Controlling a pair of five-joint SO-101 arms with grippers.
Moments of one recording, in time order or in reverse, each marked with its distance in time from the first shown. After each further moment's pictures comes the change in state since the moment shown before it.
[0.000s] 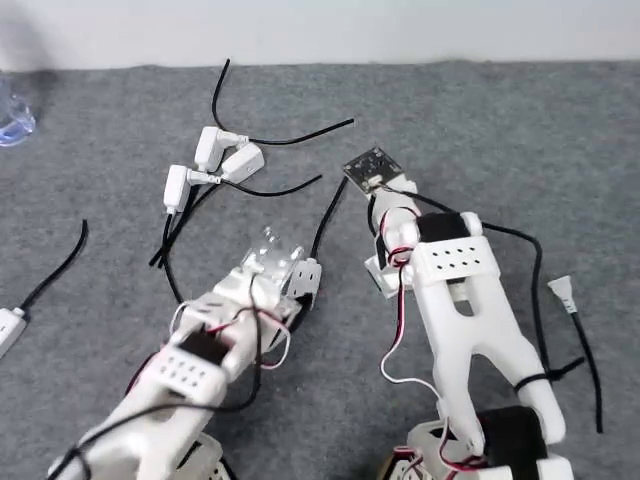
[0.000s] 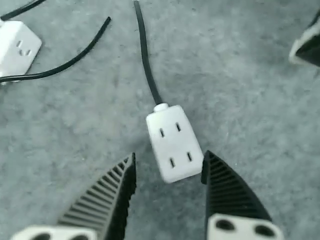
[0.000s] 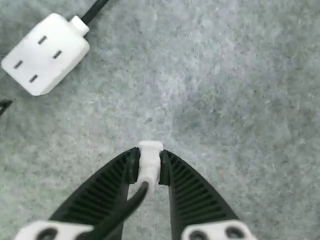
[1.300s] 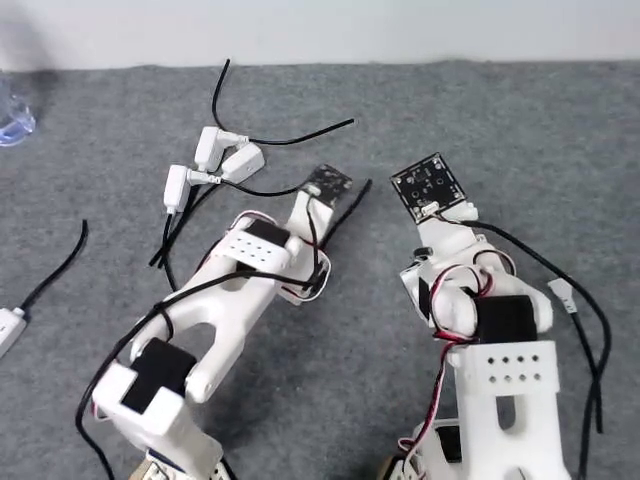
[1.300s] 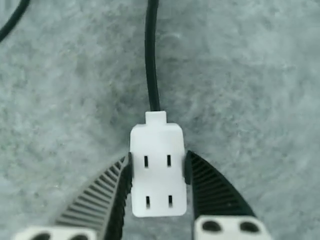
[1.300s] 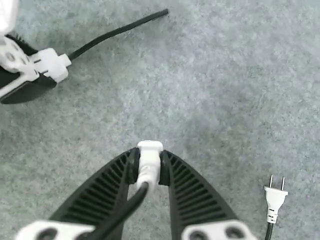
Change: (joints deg) left arm 1.1 48.0 -50.9 31.0 -1.1; right arm 5.9 -34.5 10.4 4.1 2.0
